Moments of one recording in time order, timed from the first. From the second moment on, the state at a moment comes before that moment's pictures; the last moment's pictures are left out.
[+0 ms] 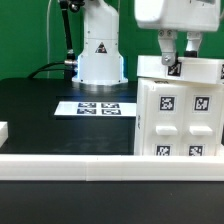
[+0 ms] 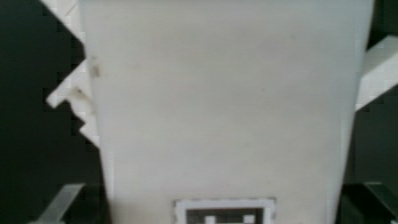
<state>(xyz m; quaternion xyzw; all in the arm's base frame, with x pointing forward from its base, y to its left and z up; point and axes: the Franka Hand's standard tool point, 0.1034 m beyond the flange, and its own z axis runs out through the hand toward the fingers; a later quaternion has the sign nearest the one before) 0.613 0.081 0.159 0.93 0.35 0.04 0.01</state>
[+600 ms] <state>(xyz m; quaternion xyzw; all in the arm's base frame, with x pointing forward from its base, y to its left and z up) 0.612 0.083 0.158 1.00 0.07 0.04 -0.01</state>
